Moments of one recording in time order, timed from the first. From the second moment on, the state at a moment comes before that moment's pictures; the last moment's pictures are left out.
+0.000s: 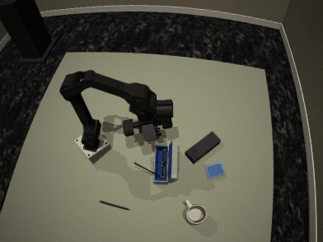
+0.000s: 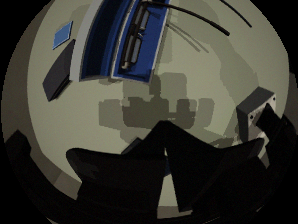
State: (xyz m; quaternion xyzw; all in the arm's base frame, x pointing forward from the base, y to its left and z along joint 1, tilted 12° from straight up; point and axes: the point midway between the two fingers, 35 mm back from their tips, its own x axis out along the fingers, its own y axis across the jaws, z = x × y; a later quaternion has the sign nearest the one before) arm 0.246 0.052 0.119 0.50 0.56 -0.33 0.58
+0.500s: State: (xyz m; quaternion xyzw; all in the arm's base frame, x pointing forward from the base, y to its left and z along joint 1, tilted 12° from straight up) arm 0.256 0.049 0.077 0.52 0.54 -0.37 0.54
